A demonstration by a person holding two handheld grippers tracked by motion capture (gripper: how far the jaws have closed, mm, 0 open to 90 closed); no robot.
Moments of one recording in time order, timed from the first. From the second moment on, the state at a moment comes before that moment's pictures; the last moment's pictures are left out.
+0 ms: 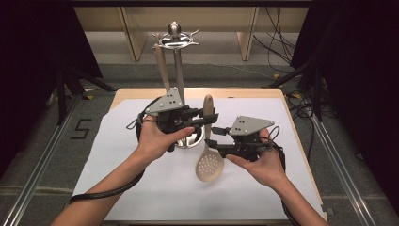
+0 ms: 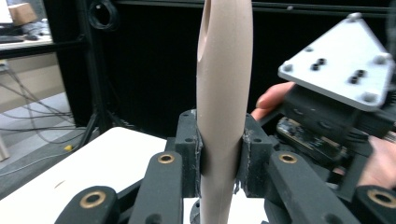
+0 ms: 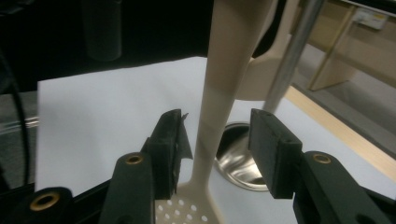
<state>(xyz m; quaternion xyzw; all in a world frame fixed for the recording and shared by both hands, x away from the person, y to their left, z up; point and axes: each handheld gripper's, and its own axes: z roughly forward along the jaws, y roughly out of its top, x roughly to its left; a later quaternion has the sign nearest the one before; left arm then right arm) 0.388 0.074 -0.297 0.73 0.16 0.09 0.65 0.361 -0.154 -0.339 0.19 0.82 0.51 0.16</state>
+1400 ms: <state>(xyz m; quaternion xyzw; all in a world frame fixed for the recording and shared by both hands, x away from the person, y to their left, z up) 0.382 0.086 -0.299 0.73 0.11 0.01 0.67 0.359 -0.150 -0.339 0.14 0.82 0.54 0.06</state>
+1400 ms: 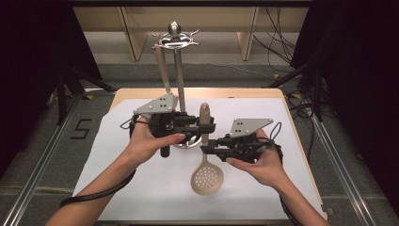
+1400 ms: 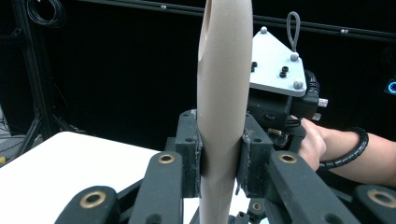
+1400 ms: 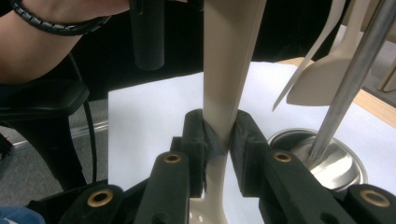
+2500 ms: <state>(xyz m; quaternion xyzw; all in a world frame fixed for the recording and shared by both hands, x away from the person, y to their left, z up) 0.376 0.091 -0.306 0.72 0.13 0.07 0.68 0.353 -0.142 -0.335 0.23 0.81 0.52 0.09</state>
